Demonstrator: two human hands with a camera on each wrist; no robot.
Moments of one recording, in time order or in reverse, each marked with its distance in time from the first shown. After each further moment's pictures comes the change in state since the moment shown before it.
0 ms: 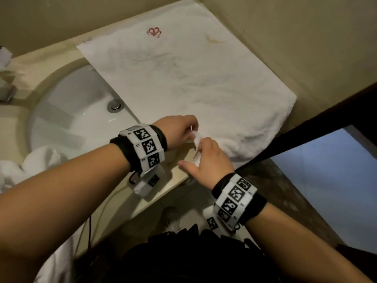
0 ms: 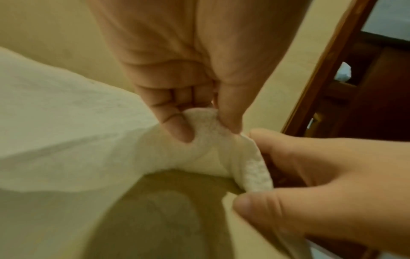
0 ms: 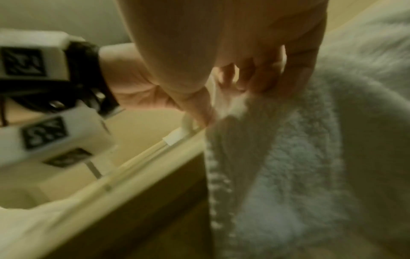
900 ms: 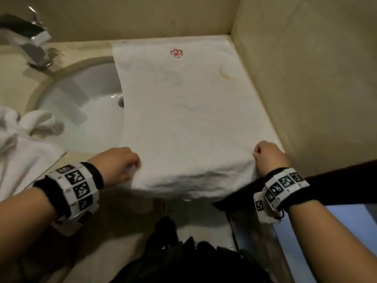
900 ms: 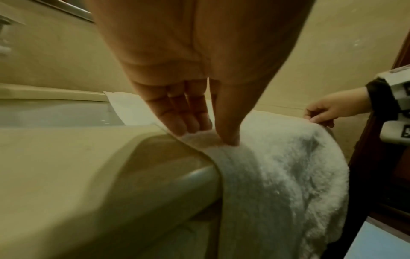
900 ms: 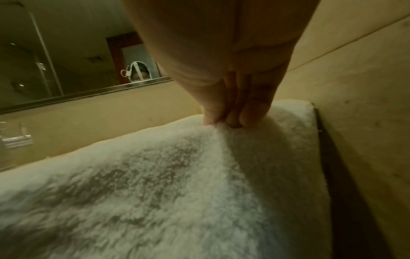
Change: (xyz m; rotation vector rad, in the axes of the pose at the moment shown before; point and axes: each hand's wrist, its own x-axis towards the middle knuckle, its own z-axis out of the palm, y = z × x) left_hand -0.059 0.026 0.053 0.077 0.043 -0.506; right_hand 0.137 0.193 -0.140 -0.306 -0.055 -0.028
